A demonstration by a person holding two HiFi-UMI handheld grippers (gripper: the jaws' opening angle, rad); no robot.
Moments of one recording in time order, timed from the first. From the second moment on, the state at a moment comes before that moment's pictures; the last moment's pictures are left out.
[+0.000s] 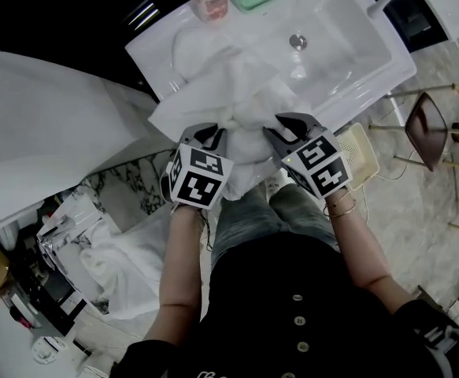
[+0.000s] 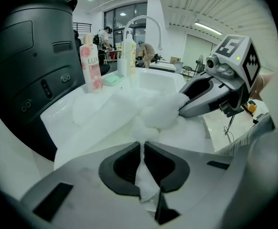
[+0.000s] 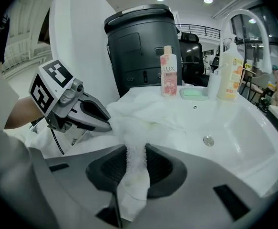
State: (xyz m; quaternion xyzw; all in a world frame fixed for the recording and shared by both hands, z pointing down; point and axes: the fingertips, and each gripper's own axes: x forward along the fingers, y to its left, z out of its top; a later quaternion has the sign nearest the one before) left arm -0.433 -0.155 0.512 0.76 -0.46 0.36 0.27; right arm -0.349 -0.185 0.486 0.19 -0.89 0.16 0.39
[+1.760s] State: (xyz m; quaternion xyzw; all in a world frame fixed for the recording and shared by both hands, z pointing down) left arm -0.145 -0.222 0.365 0.88 -0.40 0.21 0.13; right arm -0.072 -0.229 0.354 0.38 -0.90 0.12 0.19
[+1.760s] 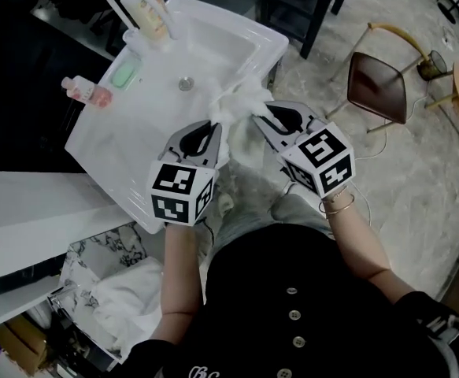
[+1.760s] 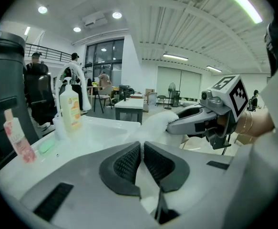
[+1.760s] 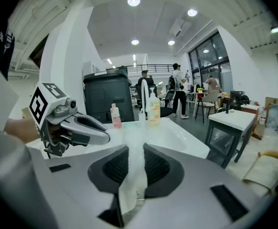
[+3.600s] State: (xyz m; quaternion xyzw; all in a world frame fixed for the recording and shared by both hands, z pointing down) left arm 0.176 -0.188 0.428 0.94 -0.16 0.27 0.14; right arm 0.242 -0.162 0.402 0.57 -0.78 0.22 0.15
